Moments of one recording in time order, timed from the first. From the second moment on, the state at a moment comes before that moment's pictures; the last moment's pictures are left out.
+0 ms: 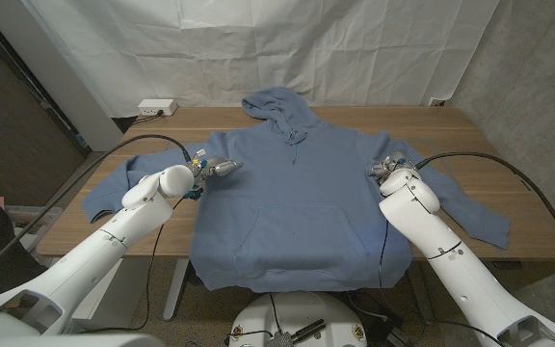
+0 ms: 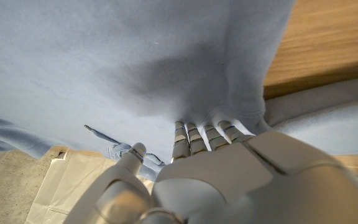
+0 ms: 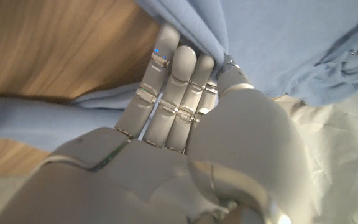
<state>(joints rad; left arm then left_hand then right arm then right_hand) 0.89 0.70 0.38 -1.69 0.49 0.32 -0.41 -0.01 0.07 0.57 0.20 0.22 0.20 0.00 0.19 0.17 0.13 -0.05 0.20 0.18 0.02 -0.03 0.18 0.17 -0.12 0.04 0.46 0.19 -1.00 -0.35 -0.32 -2.07 -0.35 -1.10 -0.08 1.26 0.10 0.27 -0.18 0.20 1.02 0.05 0.38 0.36 1.05 -0.02 0.81 0.60 1.10 -0.18 0.99 0.98 1.03 -0.04 0.82 0.44</state>
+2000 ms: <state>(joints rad) 0.87 0.68 0.38 -1.64 0.46 0.28 -0.39 -0.01 0.07 0.54 0.20 0.22 0.19 0.00 0.19 0.17 0.13 -0.05 0.20 0.18 0.03 -0.02 0.18 0.17 -0.12 0.04 0.46 0.19 -1.06 -0.24 -0.11 -1.98 0.27 -0.45 0.05 1.28 0.10 0.33 -0.16 0.18 1.01 0.06 0.38 0.38 1.05 -0.01 0.81 0.60 1.11 -0.18 0.94 1.05 1.01 -0.05 0.93 0.41</state>
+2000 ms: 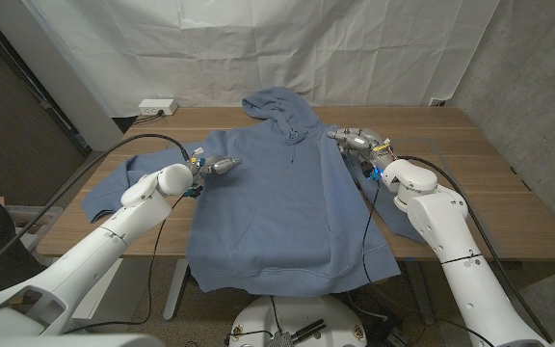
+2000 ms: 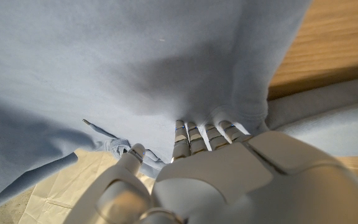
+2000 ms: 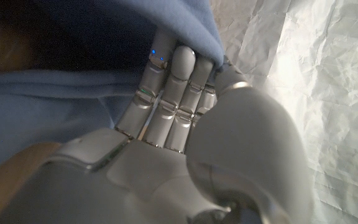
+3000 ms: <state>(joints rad) 0.90 0.69 0.36 -1.66 0.44 0.28 -0.36 -0.01 0.06 0.52 0.21 0.23 0.19 0.00 0.19 0.17 0.13 -0.05 0.20 0.18 0.03 -0.02 0.19 0.17 -0.12 0.04 0.46 0.19 -0.98 -0.23 -0.21 -1.96 0.31 -0.39 0.11 1.28 0.09 0.34 -0.16 0.18 1.01 0.06 0.37 0.41 1.06 0.00 0.81 0.61 1.13 -0.16 0.91 1.08 1.00 -0.06 0.97 0.39</state>
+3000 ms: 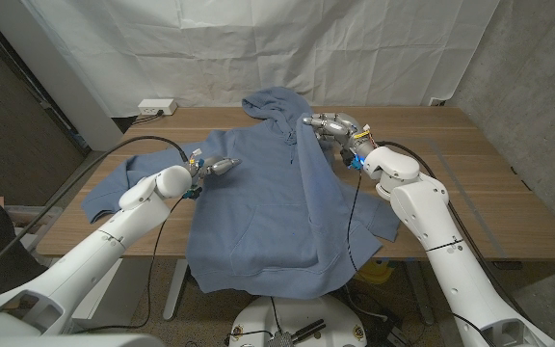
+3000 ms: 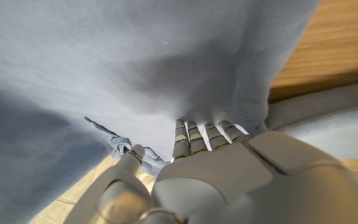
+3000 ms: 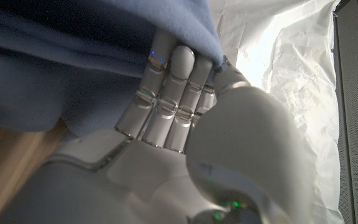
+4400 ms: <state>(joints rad) 0.93 0.68 0.34 -1.68 0.42 0.29 -0.33 -0.01 0.06 0.50 0.20 0.24 0.19 0.00 0.19 0.17 0.13 -0.05 0.20 0.18 0.03 -0.03 0.18 0.17 -0.12 0.04 0.46 0.19 -0.83 -0.22 -0.36 -1.87 0.31 -0.28 0.20 1.28 0.09 0.36 -0.16 0.18 1.01 0.06 0.36 0.44 1.07 0.01 0.81 0.61 1.13 -0.16 0.87 1.09 0.98 -0.06 1.03 0.36</state>
